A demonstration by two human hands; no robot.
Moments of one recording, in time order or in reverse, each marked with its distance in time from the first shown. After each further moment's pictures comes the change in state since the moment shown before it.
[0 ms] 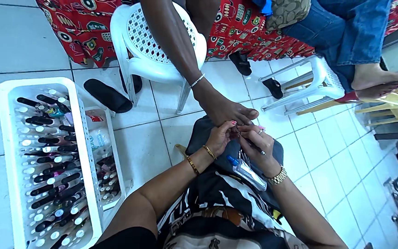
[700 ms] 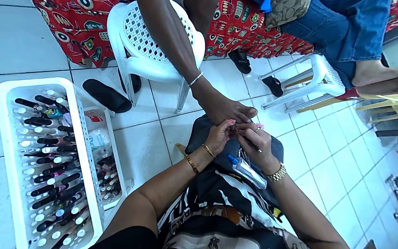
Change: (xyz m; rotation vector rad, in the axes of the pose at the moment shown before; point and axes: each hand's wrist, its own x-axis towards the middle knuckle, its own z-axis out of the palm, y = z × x) left_hand 0.001 -0.003 -0.001 -0.001 -0.006 0.009; right_hand -0.001 0.002 -0.002 -0.031 -0.044 -0.023
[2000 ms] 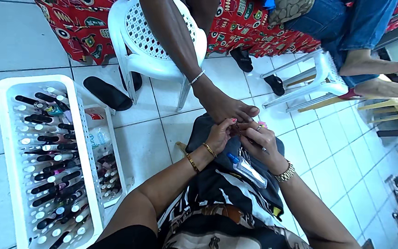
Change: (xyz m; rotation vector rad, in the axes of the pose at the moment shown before) left_hand -0.002 0.002 0.000 0.004 0.006 -0.002; right_hand 0.011 -0.003 -0.013 0.024 -0.124 -0.035
